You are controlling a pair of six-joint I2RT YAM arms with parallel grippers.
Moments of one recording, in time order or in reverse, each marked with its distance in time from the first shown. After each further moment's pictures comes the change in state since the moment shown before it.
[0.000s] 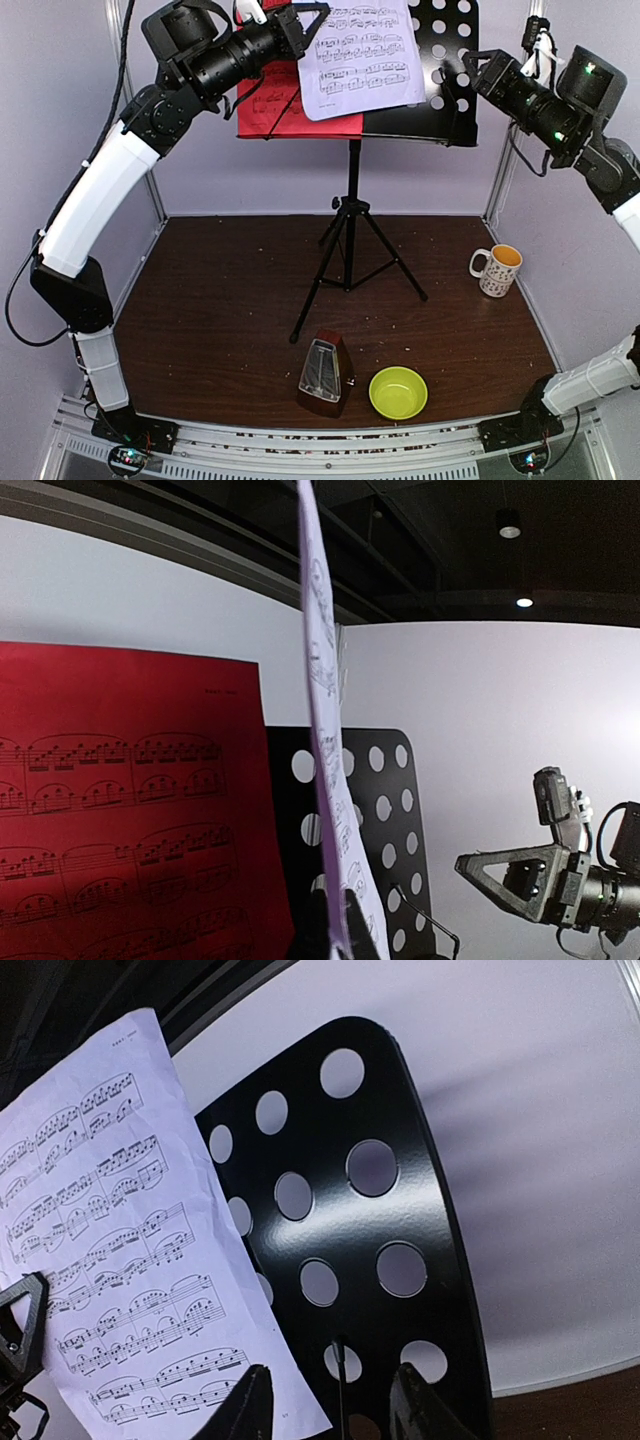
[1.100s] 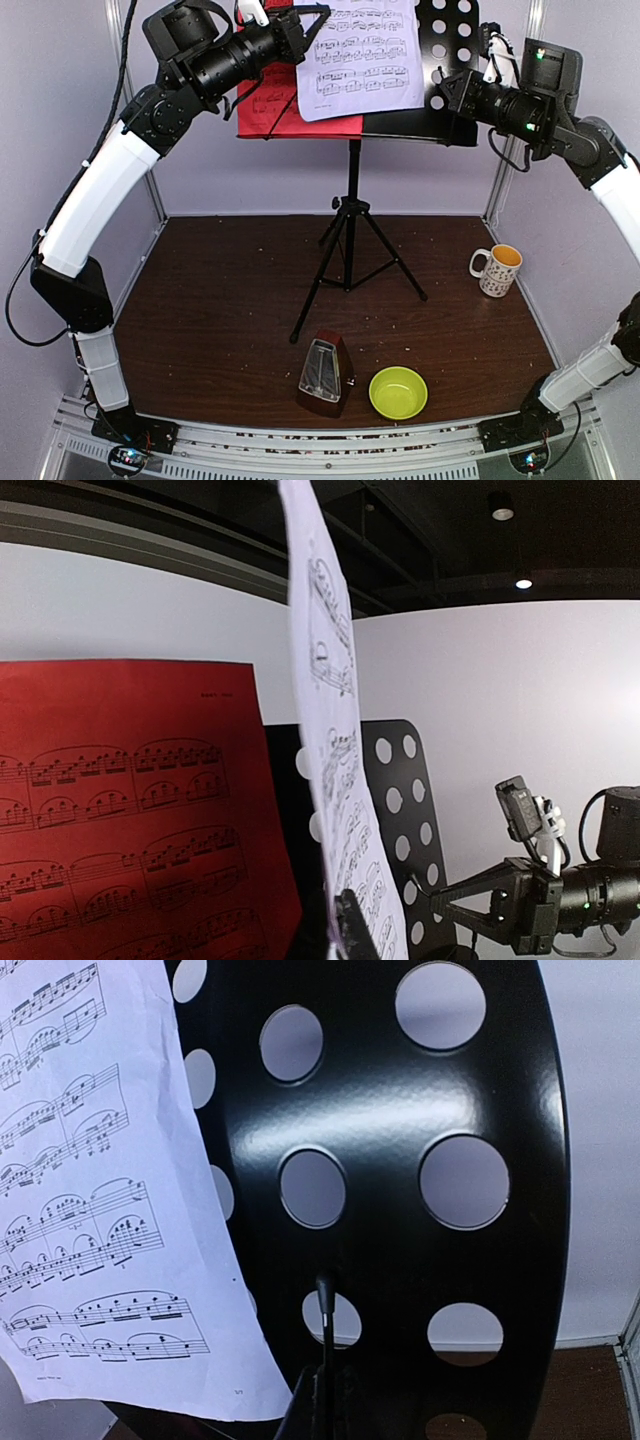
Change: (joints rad) left arm 0.004 0.001 0.000 -0.013 0.016 0.081; right arm -0.001 0.154 0.180 -0.275 -0.029 -0.092
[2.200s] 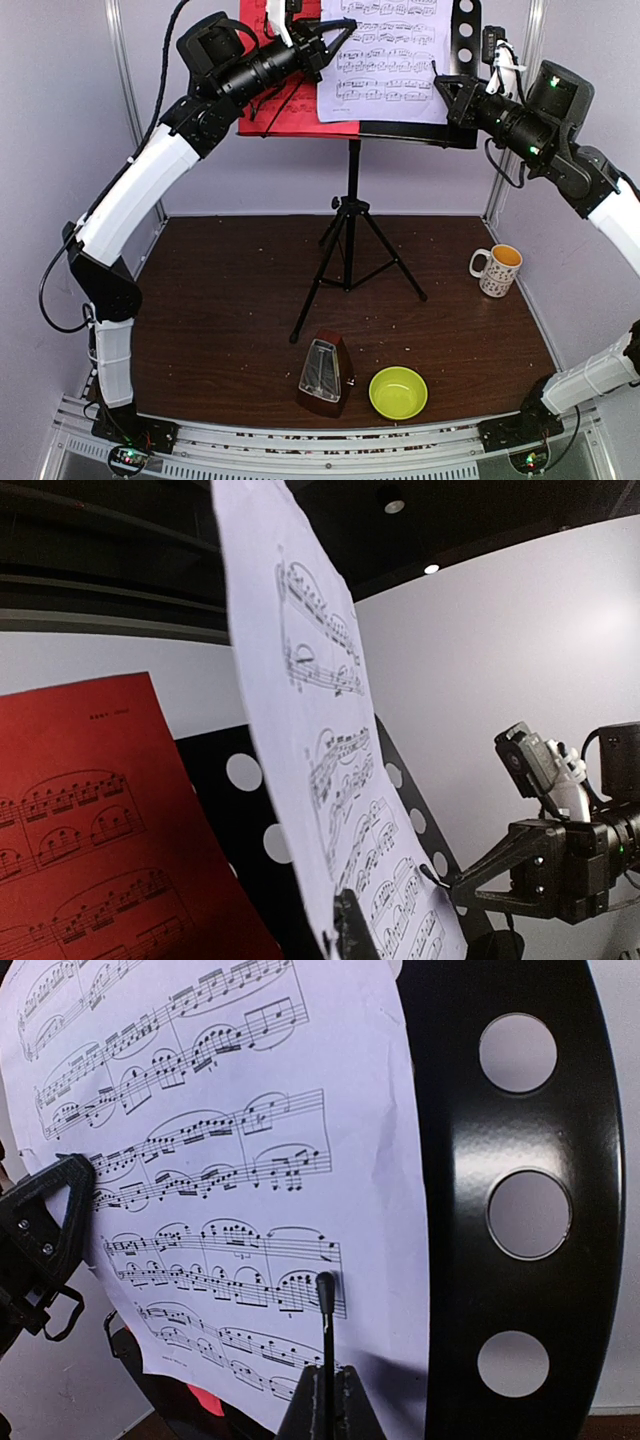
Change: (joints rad) left arm 0.083 0.156 0.066 0.163 0.323 0.145; right arm -0.005 -0.117 -0.272 0.340 -0.163 -0.090
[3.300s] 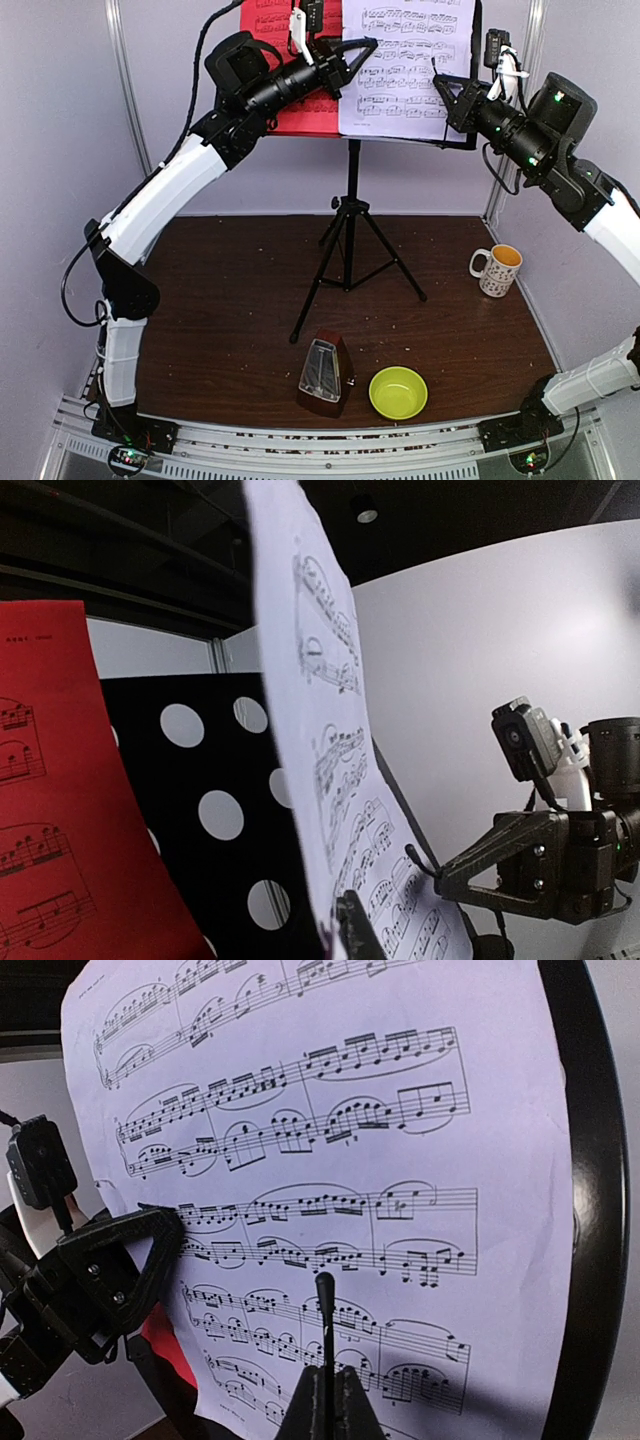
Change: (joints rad) left arm 0.000 0.101 0.013 0.135 0.097 -0.091; right arm 0.000 -0.039 -0.117 0.172 -0.048 -0.043
